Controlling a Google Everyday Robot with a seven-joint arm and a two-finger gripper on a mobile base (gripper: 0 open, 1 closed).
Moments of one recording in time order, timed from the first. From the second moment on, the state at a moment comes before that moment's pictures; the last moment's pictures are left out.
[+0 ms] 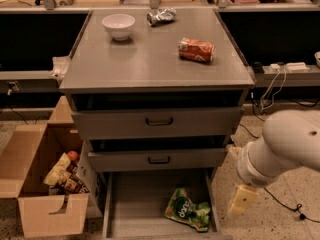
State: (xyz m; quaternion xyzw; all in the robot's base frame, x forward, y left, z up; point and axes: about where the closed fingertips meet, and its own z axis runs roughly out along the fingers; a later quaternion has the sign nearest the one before) arm 0.411 -0.211 0.686 -0.60 0.79 0.03 0.13
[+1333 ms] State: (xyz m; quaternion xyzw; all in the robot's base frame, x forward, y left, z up) arm 0.422 -0.191 0.530 -0.58 0.80 0.10 0.15
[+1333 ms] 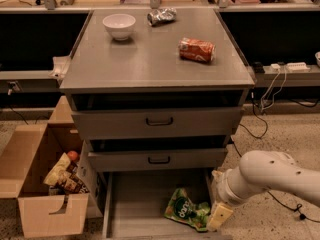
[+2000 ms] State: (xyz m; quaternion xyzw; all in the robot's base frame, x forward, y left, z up) arm 0.426 -0.170 0.389 -0.56 0.79 0.15 0.18
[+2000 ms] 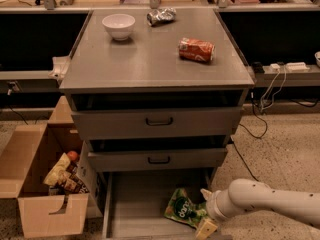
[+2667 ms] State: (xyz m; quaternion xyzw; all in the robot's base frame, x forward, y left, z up) arm 0.448 -0.153 0.291 -0.52 0.79 0.25 0.21
